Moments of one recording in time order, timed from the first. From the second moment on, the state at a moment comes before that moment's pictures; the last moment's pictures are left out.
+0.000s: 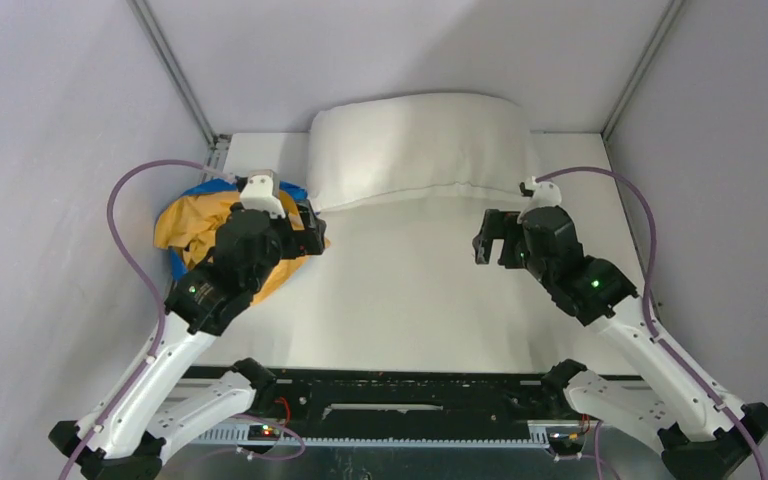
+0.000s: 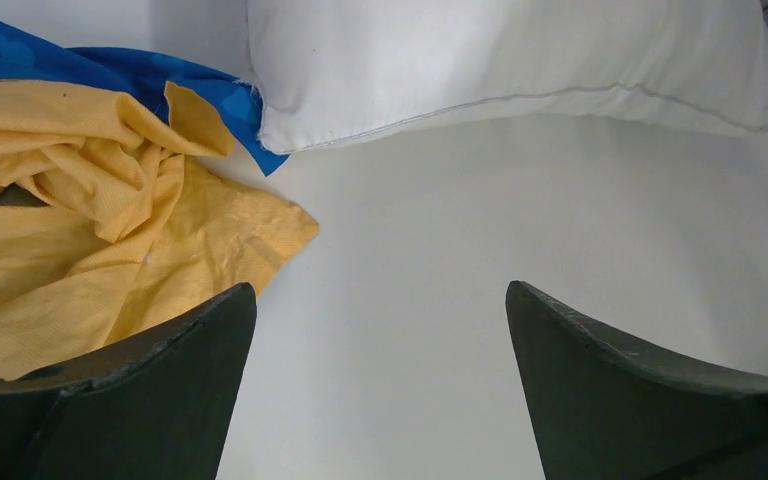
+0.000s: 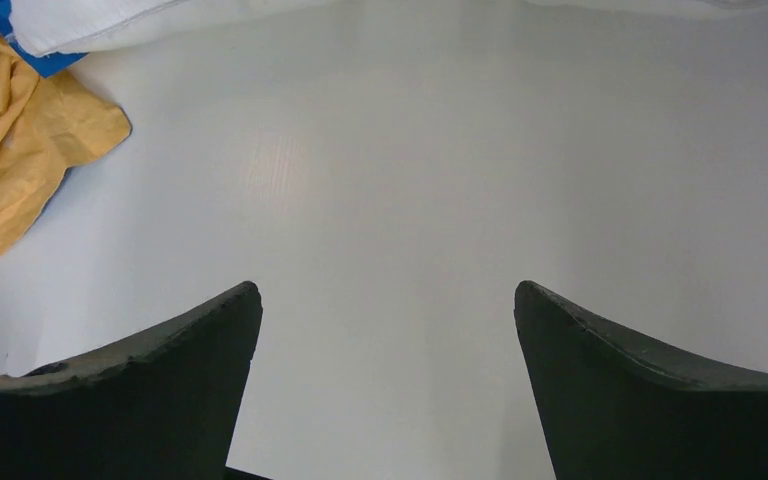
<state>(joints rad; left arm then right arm) -0.58 0.81 1.03 -0.60 -0.36 -0.37 0.60 0.90 0.98 -0.63 0.27 0.46</state>
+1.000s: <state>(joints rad) -0.42 1.11 1.22 -0.64 -0.29 -0.40 0.36 2.06 2.07 -0.43 0.16 0.25</state>
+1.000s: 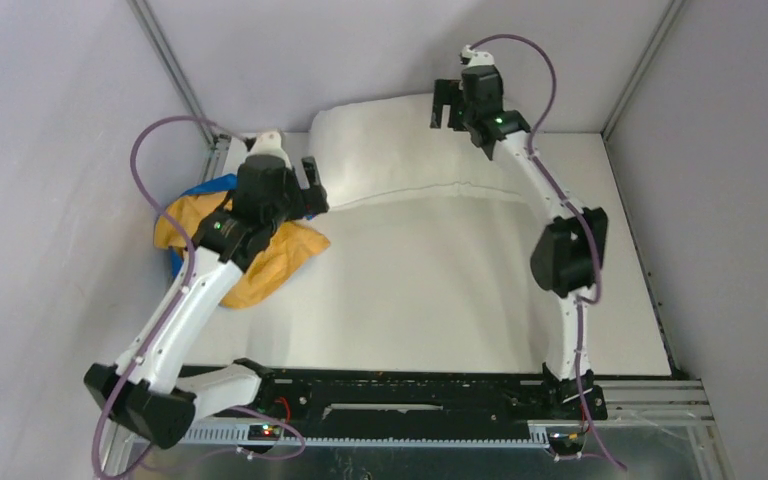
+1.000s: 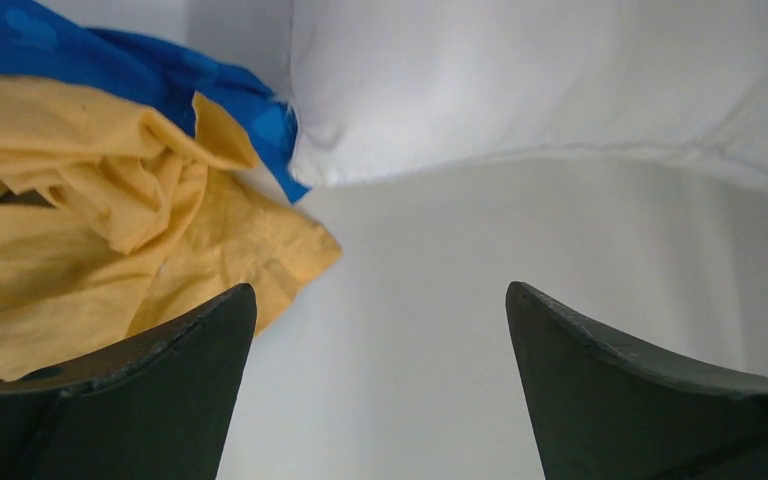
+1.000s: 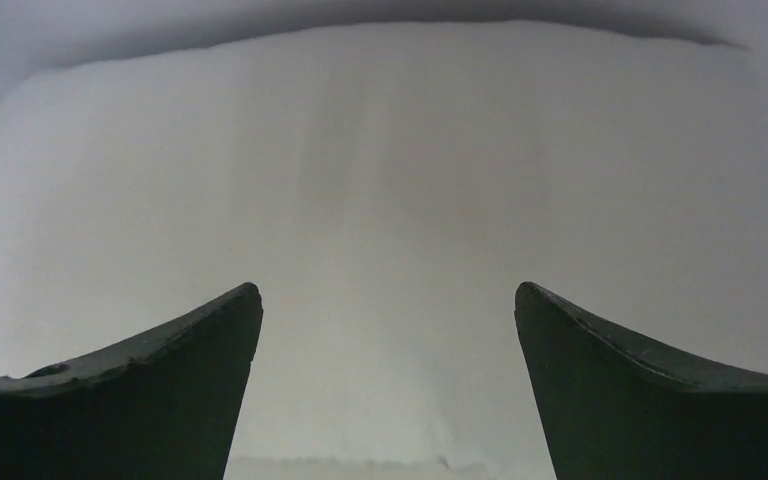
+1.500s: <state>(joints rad) -0.31 1.66 1.48 -0.43 -0.33 -0.42 0.38 2.23 2.16 -0.57 0.13 0.31</state>
